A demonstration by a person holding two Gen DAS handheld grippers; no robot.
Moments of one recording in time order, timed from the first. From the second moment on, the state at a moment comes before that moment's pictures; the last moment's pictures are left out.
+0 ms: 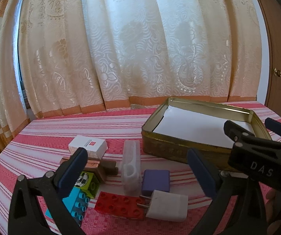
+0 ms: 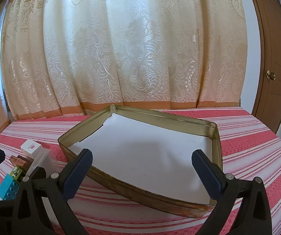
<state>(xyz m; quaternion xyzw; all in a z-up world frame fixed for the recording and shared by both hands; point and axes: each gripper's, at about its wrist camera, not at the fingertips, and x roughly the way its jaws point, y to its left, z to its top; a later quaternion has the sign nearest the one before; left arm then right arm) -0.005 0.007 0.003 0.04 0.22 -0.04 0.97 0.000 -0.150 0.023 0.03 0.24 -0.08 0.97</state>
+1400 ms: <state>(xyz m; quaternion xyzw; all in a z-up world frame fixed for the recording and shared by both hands) -0.005 0.014 0.003 0.03 0.23 -0.03 0.97 -0.001 -0.147 0.023 0.03 0.24 -0.07 0.97</state>
